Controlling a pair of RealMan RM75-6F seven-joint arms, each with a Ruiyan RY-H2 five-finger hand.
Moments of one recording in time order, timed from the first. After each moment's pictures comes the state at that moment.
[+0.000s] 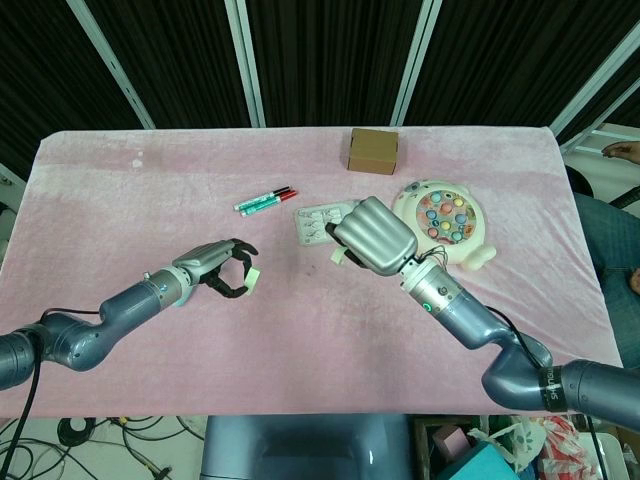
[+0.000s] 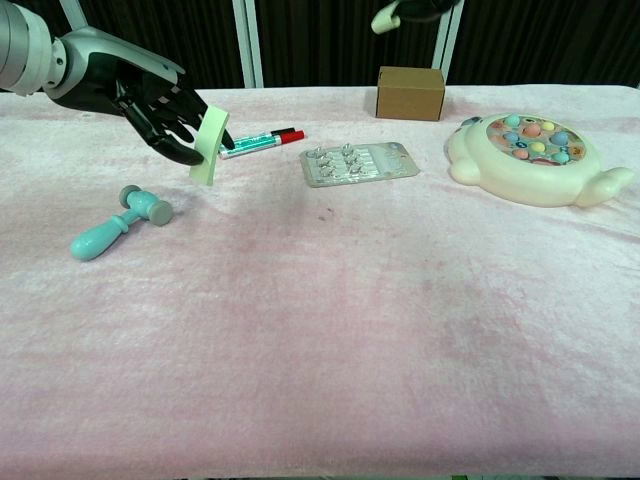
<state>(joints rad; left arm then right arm) -1.10 -1.12 -0.09 -1.61 0.85 0.37 -0.31 1.00 -1.14 0.23 -1.72 -1.28 0.92 -0.36</state>
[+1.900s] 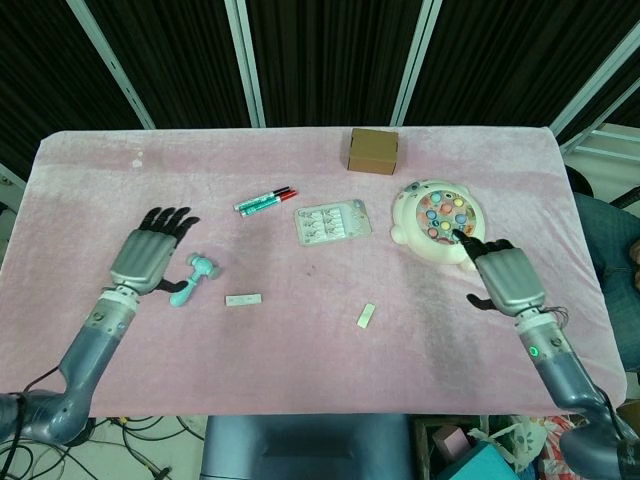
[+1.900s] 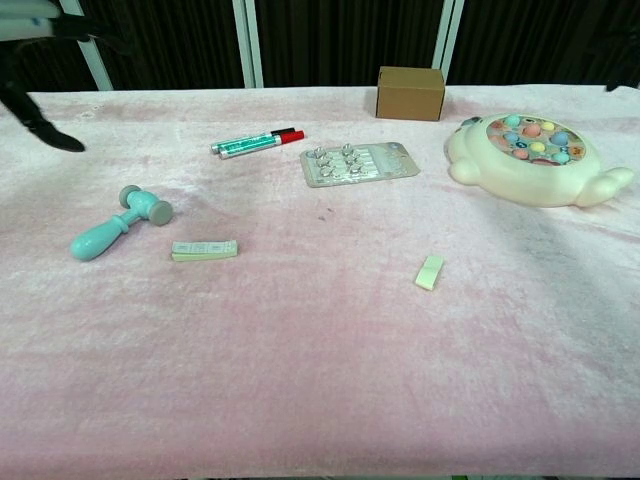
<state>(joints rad) -0.91 -1.16 0.15 -1.83 0.88 1.32 0.33 0.58 -1.06 0.00 -1.71 -1.22 1.22 -0.24</state>
